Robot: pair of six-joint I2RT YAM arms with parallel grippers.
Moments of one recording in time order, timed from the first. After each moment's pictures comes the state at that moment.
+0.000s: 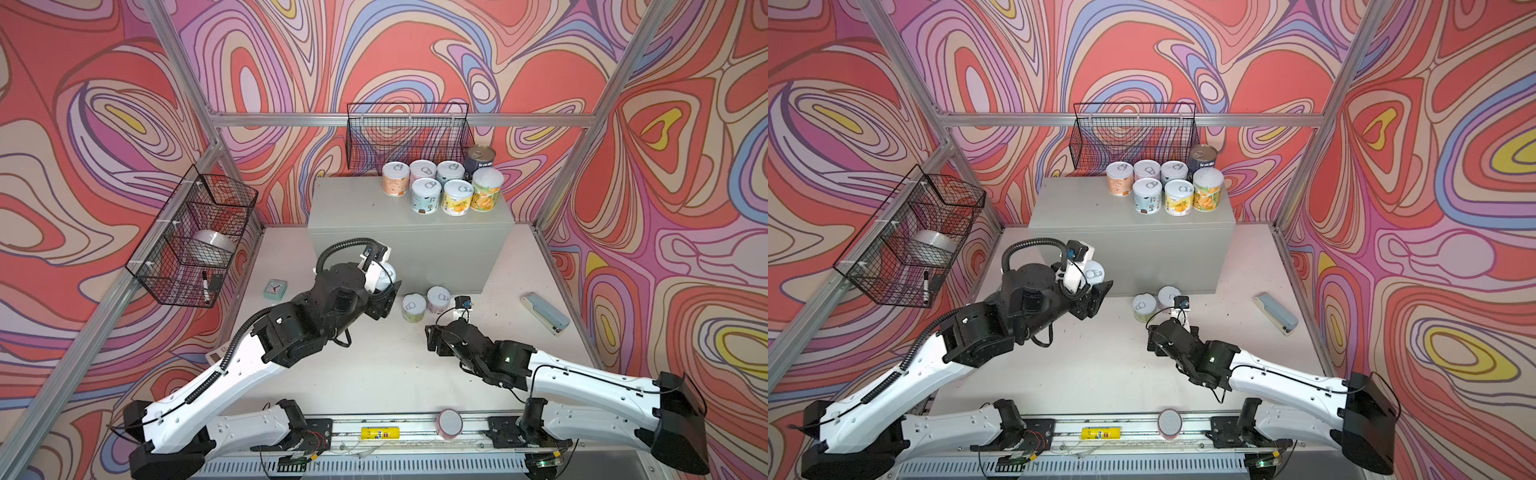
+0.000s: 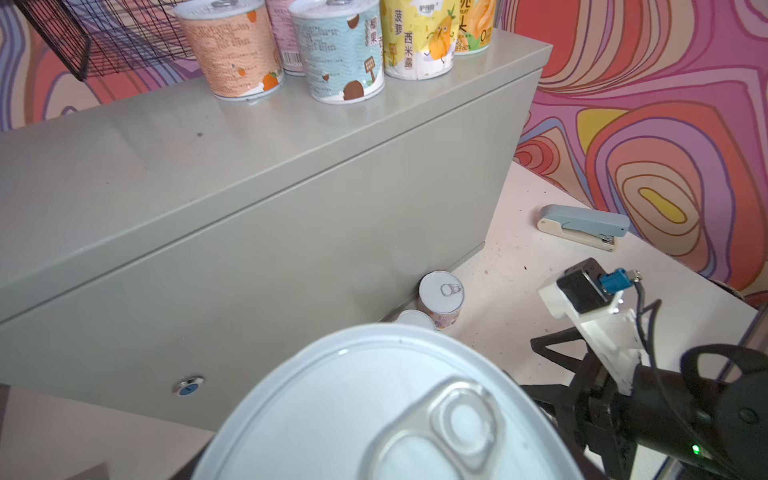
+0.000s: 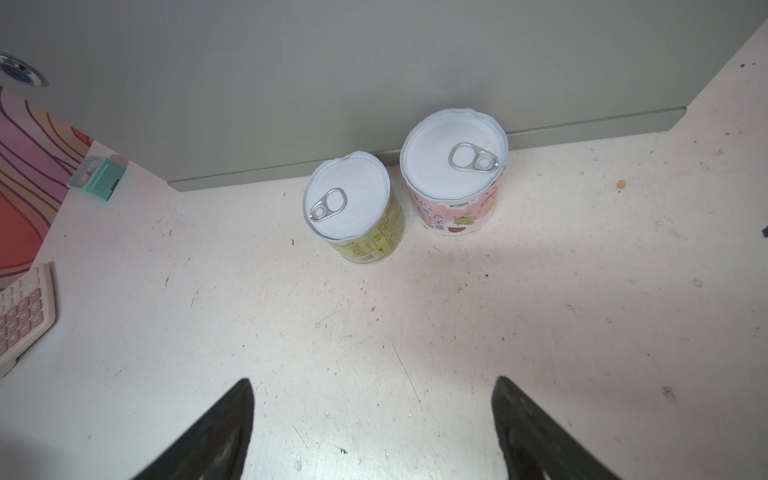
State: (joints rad) left arm -0.93 1.09 1.37 -0.67 -0.36 -0.11; right arm 1.02 1.07 0.67 -0.38 0.48 0.85
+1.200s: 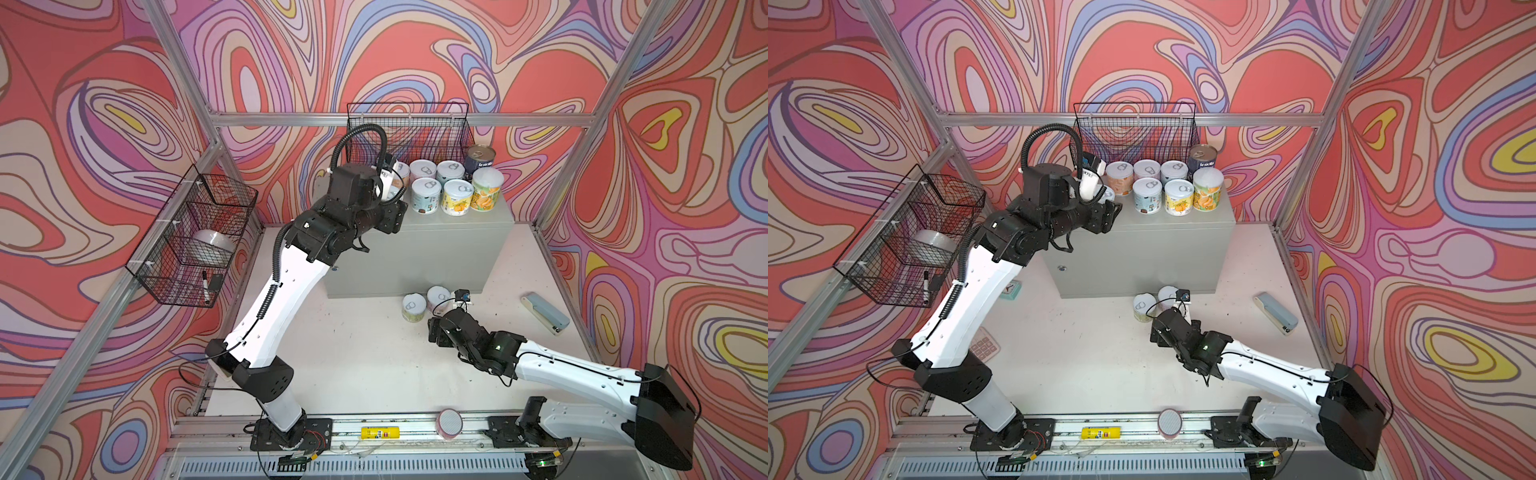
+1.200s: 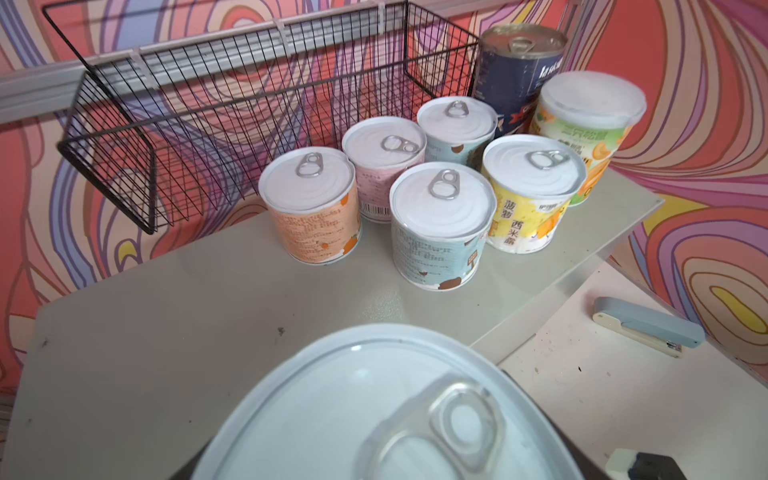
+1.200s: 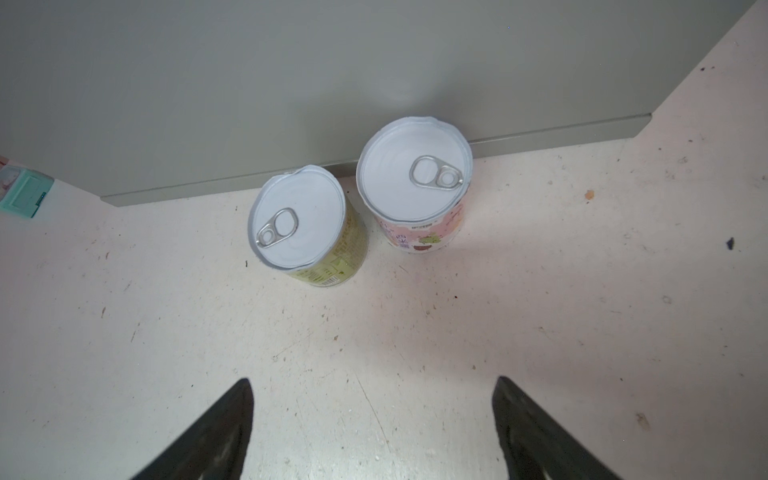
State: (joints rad) left arm -0.61 1.69 2.18 -0.88 -0.12 -0.03; right arm 0.89 1.17 0.69 -0.34 0.44 0.80
